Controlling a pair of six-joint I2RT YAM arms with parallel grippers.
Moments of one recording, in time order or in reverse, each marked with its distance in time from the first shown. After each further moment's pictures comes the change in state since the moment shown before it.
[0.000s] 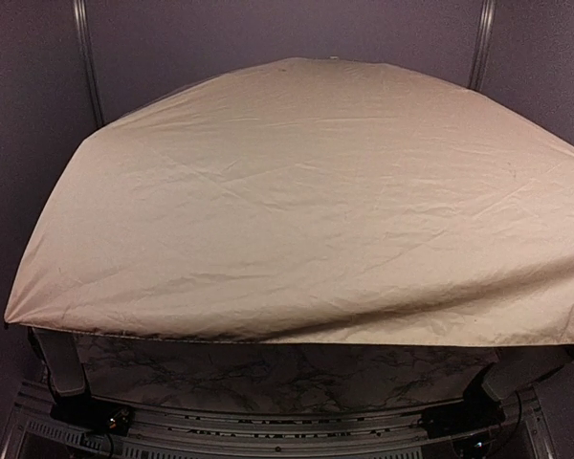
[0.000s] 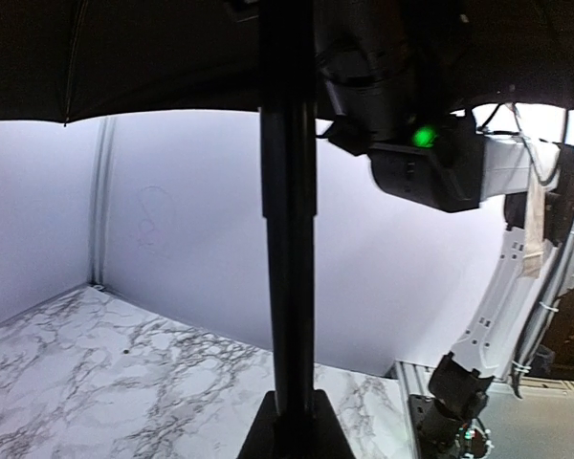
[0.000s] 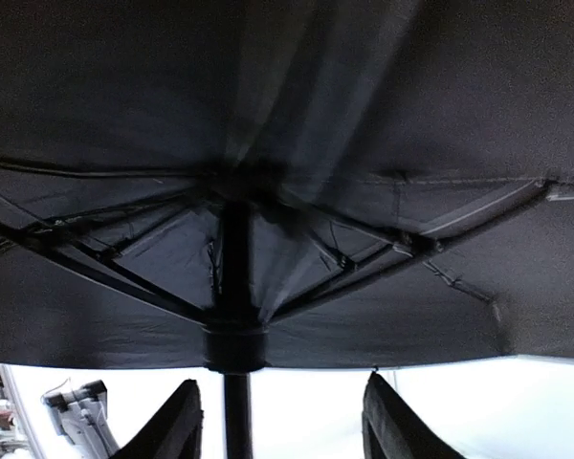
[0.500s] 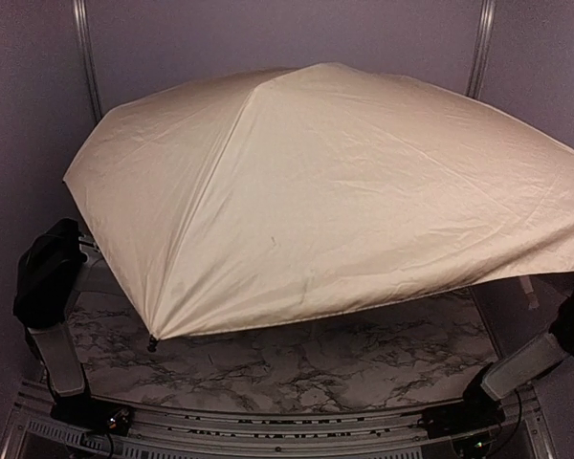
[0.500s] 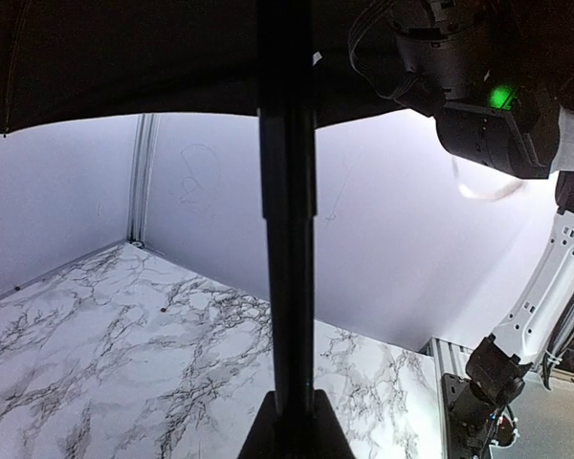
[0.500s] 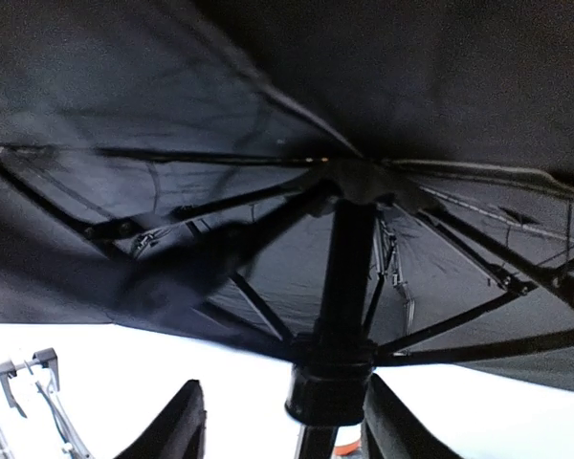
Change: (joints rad) left arm 0.003 -0.028 0.026 -0.196 -0.085 0.028; right arm 0.020 0.034 0.055 -0.116 0.042 -0.164
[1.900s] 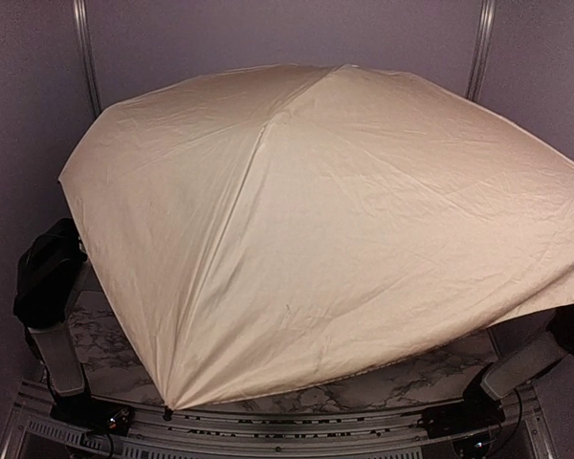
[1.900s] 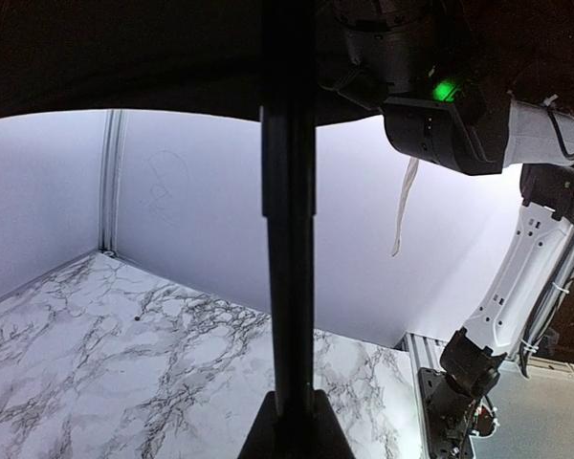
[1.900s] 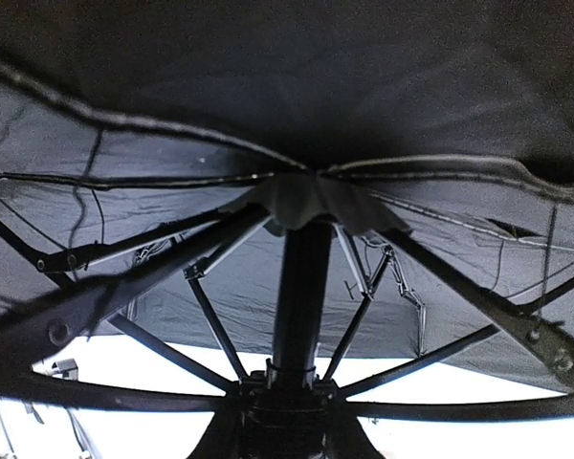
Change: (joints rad) left arm 0.006 -0.002 0.000 0.026 0.098 -0.003; right arm -0.026 0.022 0.009 0.103 -0.050 0.049
